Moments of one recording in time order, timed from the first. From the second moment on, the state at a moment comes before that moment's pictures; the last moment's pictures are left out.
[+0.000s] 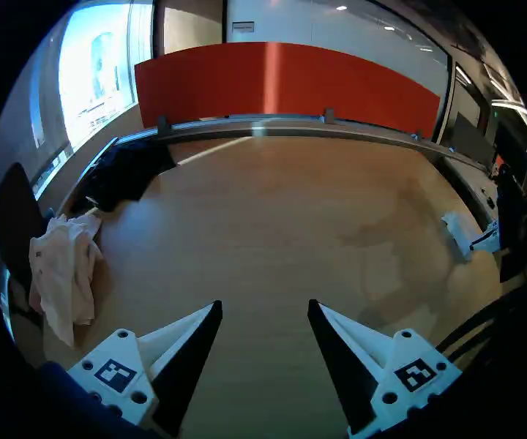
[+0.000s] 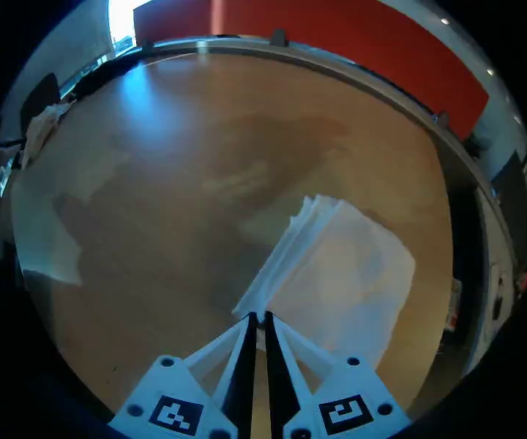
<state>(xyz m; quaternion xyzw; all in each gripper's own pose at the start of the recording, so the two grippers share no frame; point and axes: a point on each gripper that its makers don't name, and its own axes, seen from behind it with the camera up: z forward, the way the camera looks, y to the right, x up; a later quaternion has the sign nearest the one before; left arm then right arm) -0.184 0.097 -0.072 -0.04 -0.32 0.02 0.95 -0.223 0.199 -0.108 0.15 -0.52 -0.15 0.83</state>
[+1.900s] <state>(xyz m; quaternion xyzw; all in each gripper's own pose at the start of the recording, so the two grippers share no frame) -0.146 0.093 -0.033 -0.05 -0.27 -0.01 0.96 -0.112 0.210 -0.046 0.00 -0.29 -0.01 0.96</state>
